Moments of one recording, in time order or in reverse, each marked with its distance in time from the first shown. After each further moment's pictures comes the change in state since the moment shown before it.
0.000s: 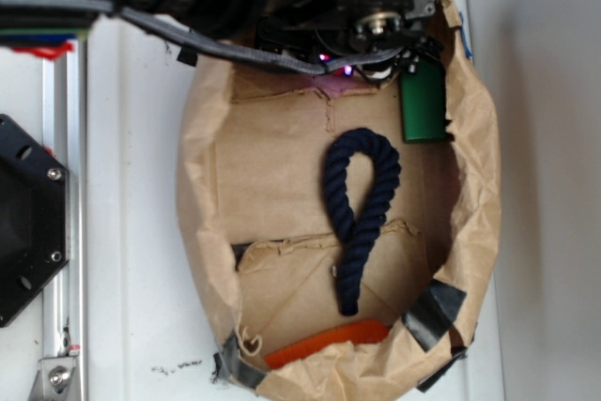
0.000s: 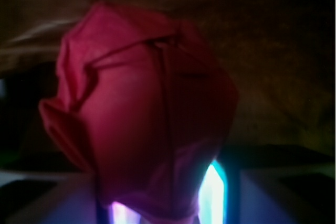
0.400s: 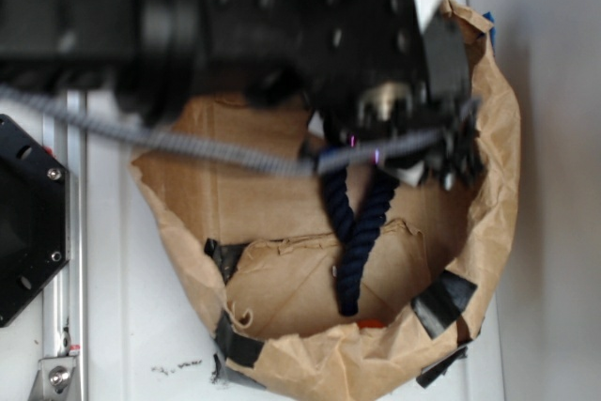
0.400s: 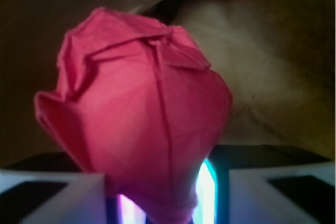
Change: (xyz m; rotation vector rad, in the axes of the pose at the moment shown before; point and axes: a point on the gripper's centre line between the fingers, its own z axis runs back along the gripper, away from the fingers) arm -0.073 -0.027 0.057 -0.162 0.082 -0.405
